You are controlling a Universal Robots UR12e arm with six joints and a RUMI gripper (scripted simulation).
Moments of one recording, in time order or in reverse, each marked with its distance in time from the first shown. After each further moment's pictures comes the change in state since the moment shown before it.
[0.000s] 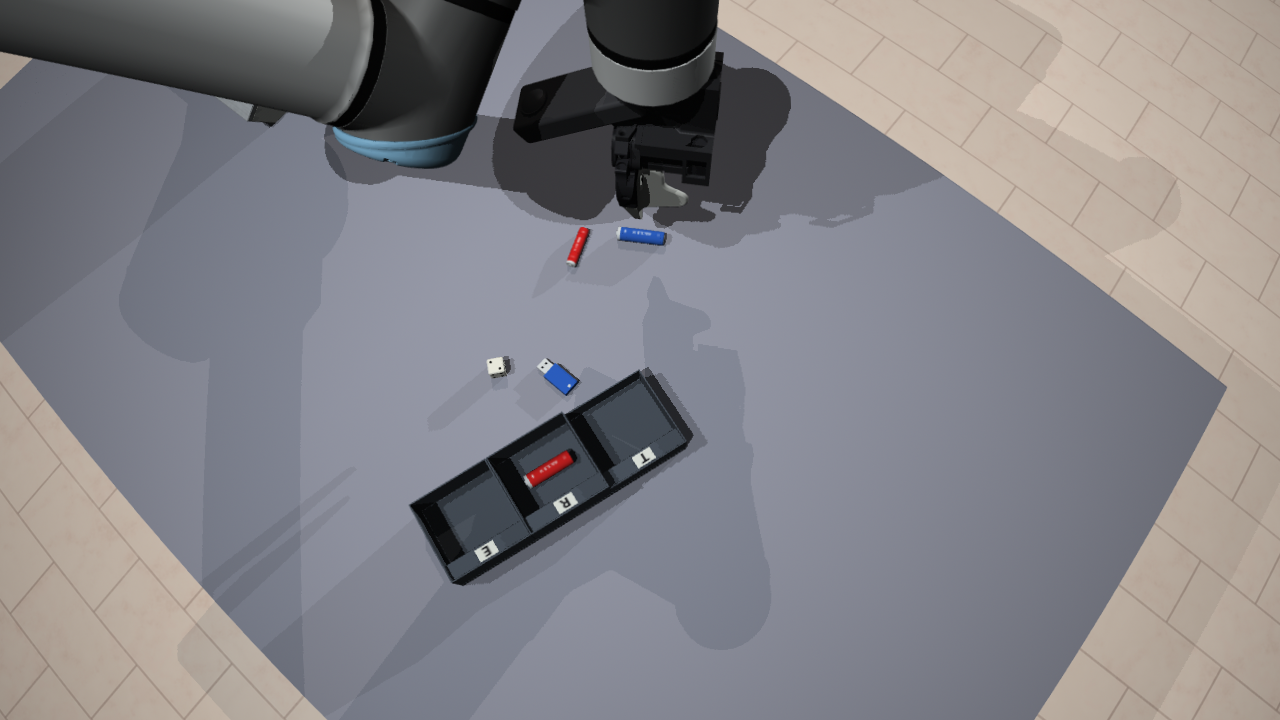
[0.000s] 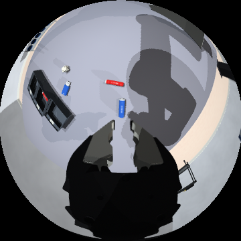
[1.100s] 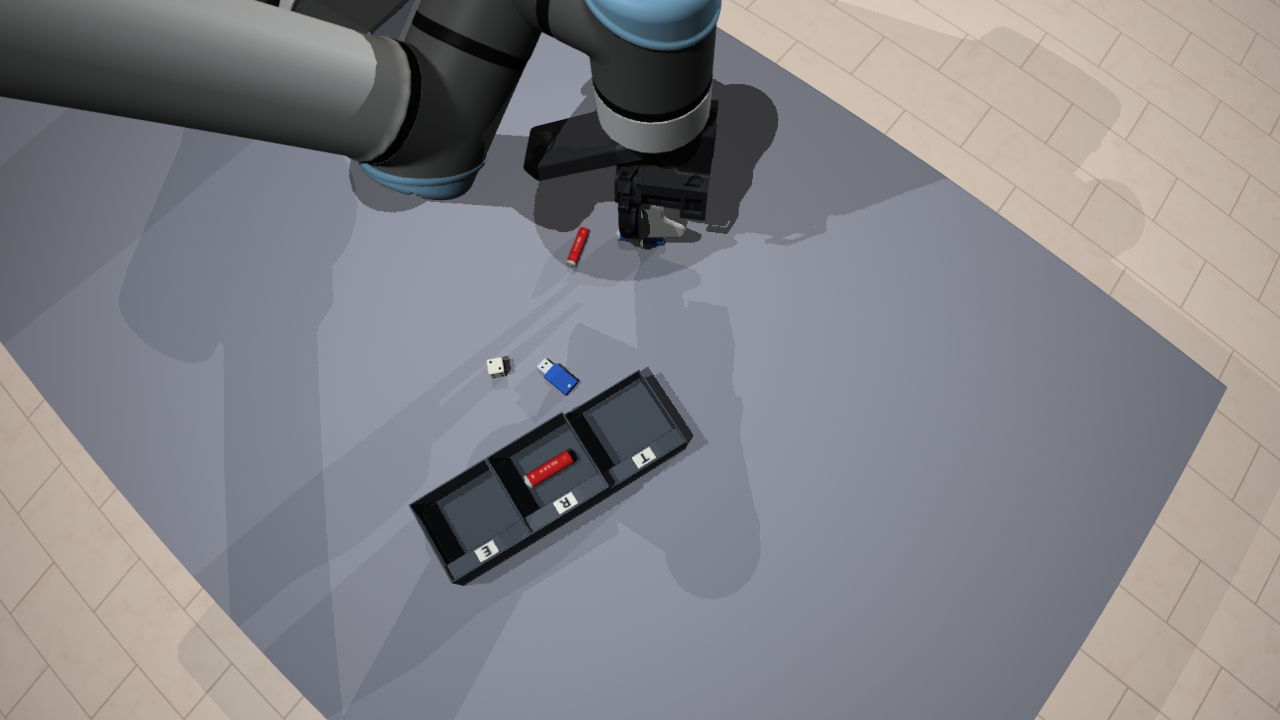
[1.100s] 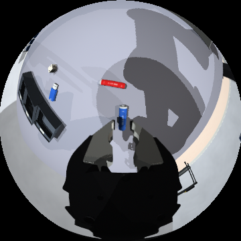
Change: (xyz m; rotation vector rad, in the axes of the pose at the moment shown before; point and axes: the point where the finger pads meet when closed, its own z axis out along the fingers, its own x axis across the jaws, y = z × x) arm -0.001 0.000 0.060 0.001 0.000 0.000
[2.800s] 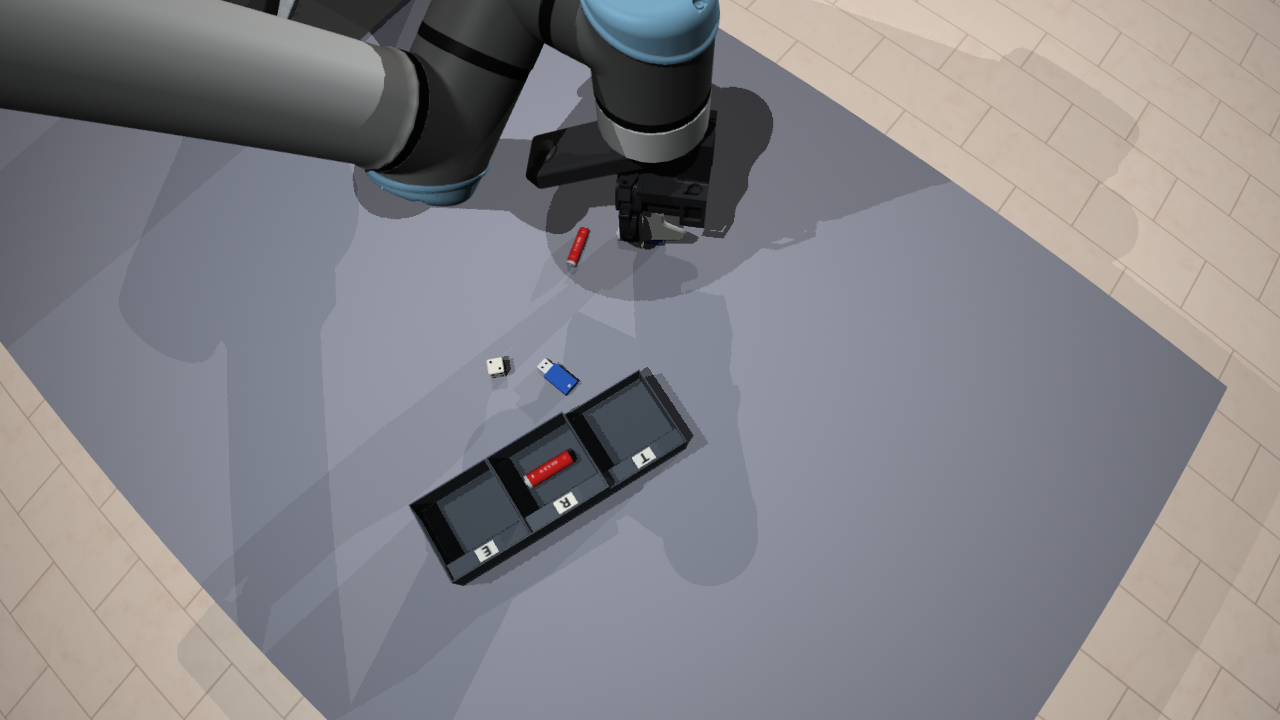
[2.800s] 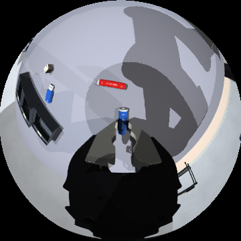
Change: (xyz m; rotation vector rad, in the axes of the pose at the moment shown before) arm 0.000 0.000 0.014 -0.001 0.000 0.000
